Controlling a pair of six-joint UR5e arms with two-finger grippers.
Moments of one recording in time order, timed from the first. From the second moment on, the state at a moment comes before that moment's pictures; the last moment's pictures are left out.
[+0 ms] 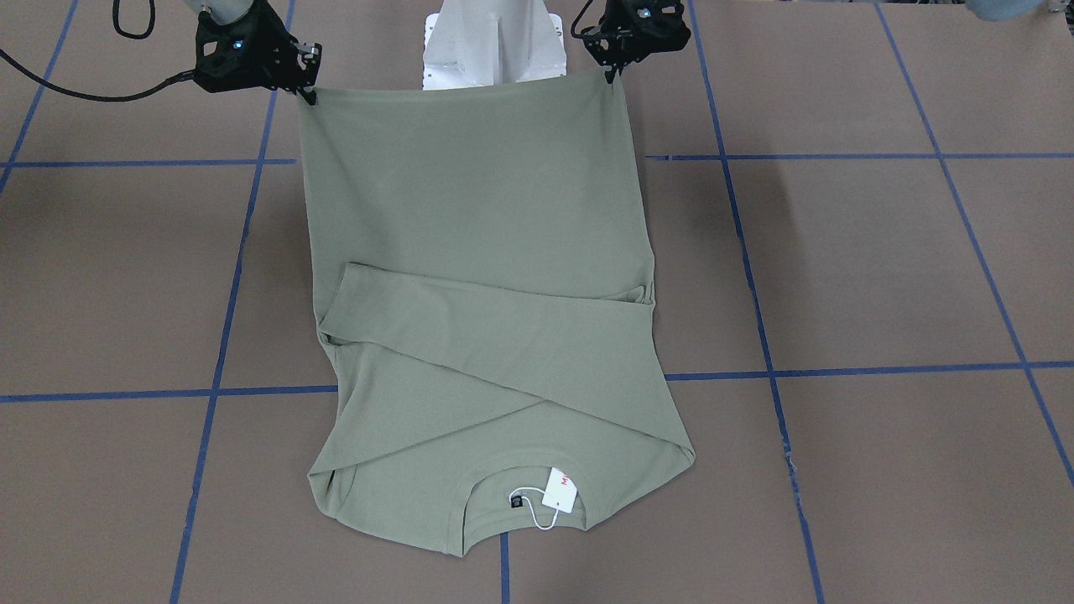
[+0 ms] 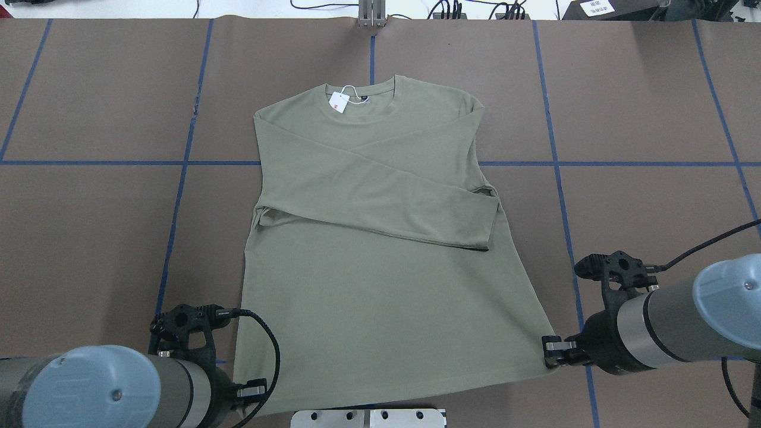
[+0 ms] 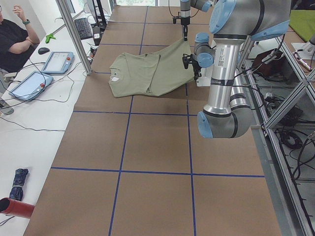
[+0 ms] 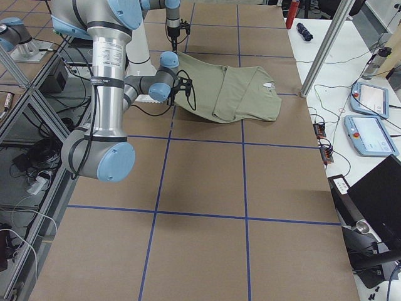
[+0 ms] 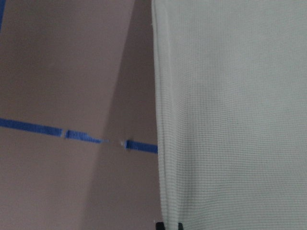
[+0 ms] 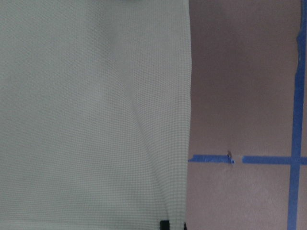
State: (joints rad) left arm -0.10 -1.82 -2.36 -1.41 -1.70 -1.66; right arm 0.35 -1.69 2.34 -1.28 2.00 1.42
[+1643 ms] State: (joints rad) left arm -0.62 -2.03 -2.05 -1.43 -1.74 -1.30; right arm 0.82 -1.10 1.77 -1.28 1.95 1.36
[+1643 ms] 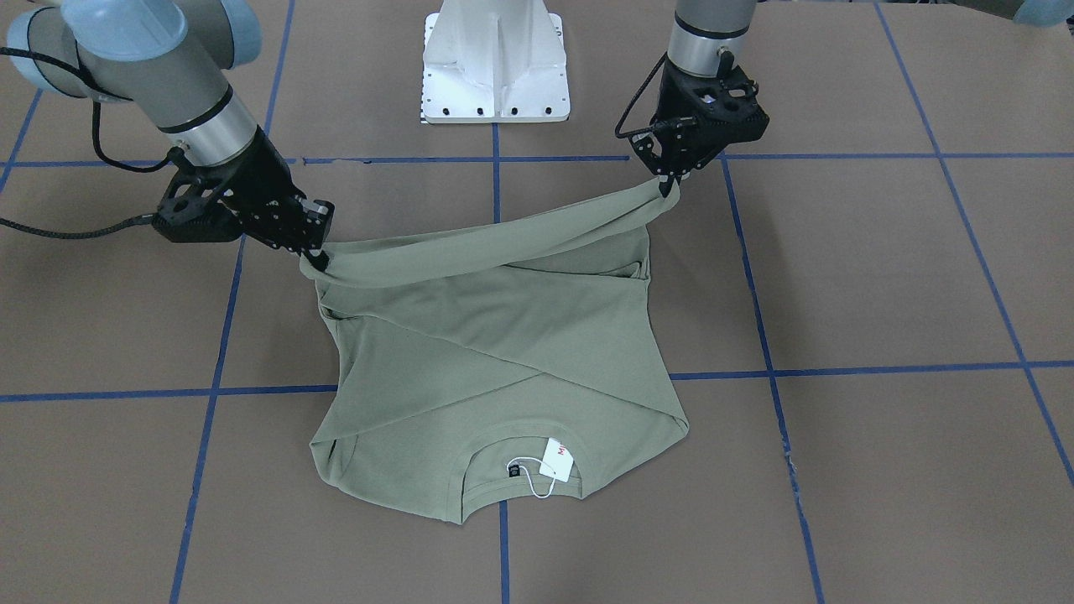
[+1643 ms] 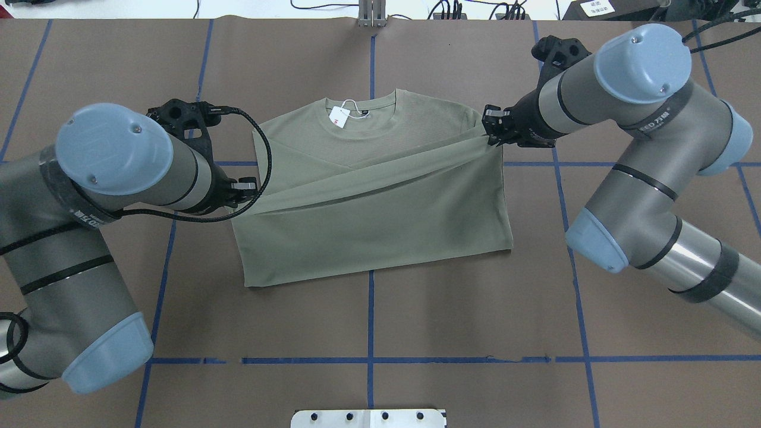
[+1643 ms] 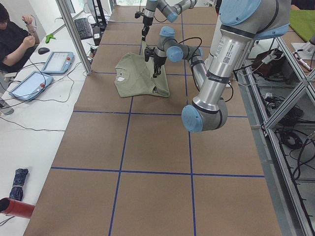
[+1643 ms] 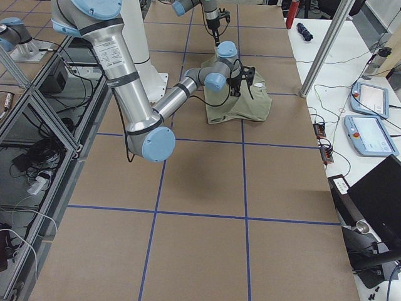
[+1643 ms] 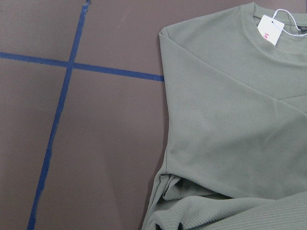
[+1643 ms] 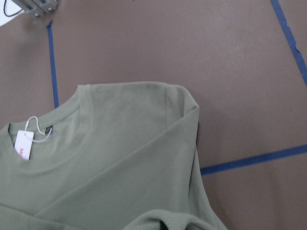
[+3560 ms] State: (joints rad) left arm -0.78 -2.21 -1.39 -1.97 -1.74 -1.26; right arm 0.86 -0.82 1.28 -1.28 1.89 1.35
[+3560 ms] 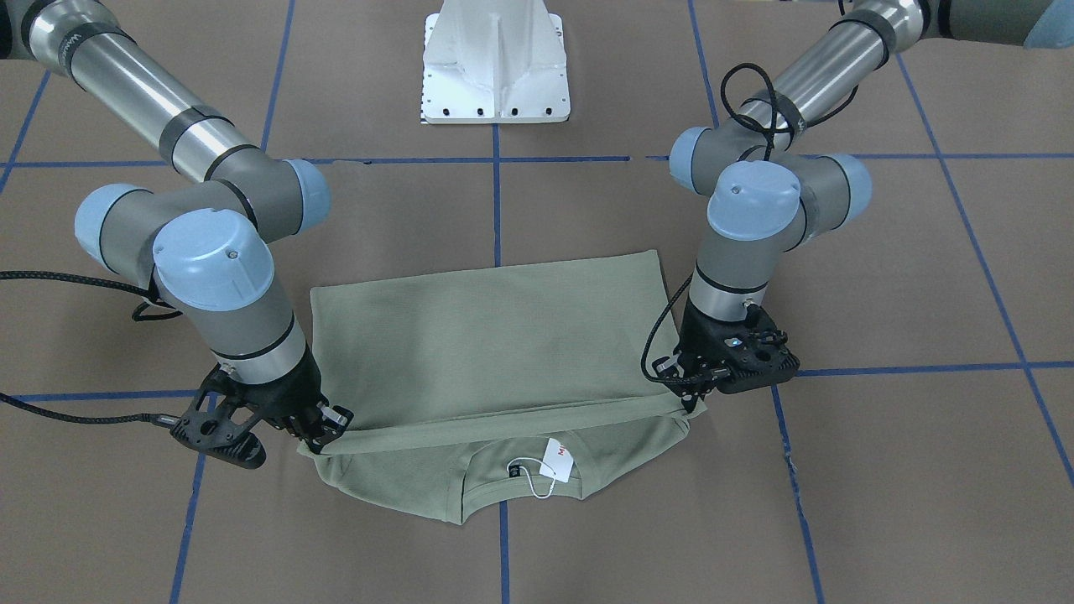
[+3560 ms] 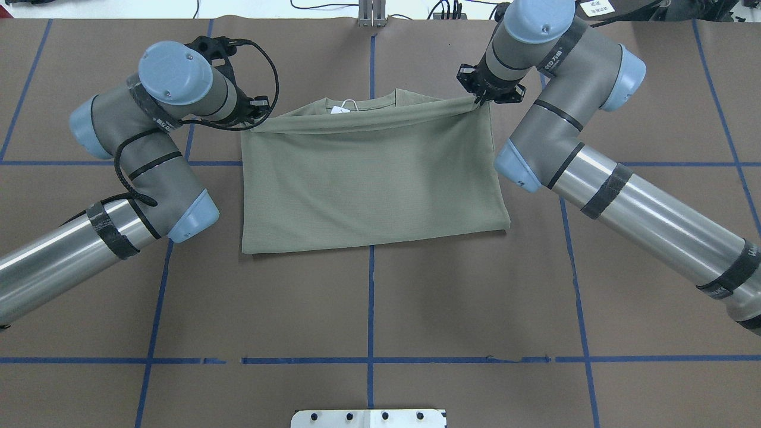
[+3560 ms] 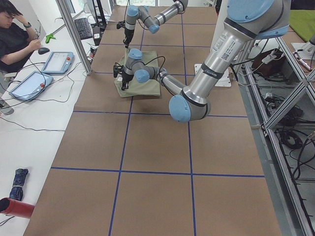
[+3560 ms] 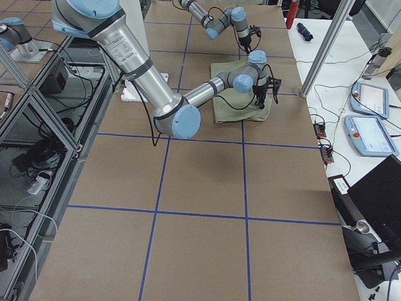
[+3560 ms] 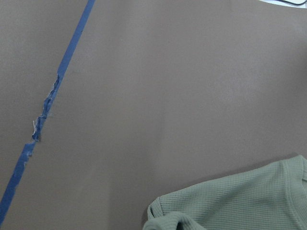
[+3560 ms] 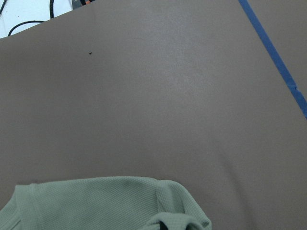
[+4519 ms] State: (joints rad) left arm -0.78 -2.22 -1.40 -1.97 -1.74 -1.30; right arm 0.85 -0.80 1.28 -1.28 1.90 1.35
